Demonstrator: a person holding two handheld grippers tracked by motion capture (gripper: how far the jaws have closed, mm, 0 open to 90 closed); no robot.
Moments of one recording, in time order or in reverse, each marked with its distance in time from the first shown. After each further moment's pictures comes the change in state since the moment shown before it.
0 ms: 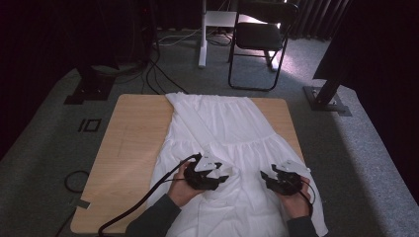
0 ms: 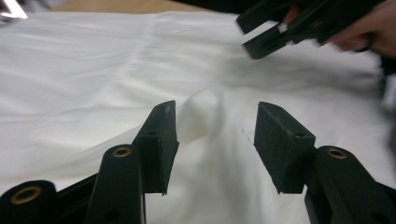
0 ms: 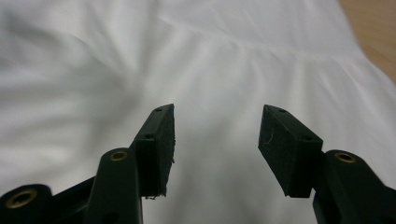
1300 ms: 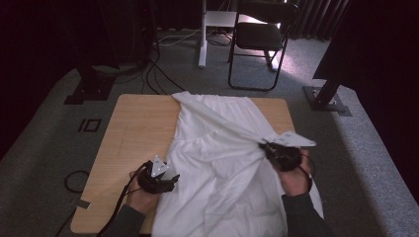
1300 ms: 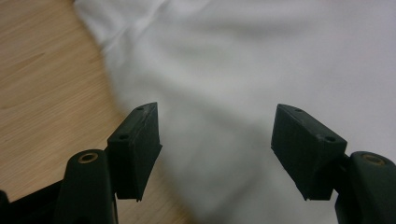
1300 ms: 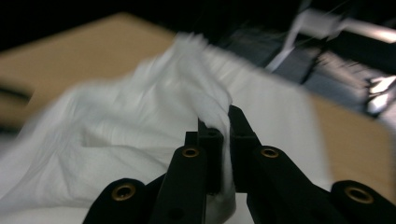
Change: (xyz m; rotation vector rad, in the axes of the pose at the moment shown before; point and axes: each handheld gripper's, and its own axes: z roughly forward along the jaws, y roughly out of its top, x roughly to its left) left arm 0.045 -0.102 -0.056 0.135 0.336 -0.203; right arm 0.010 0.108 -0.047 -0.192 0.027 -0.082
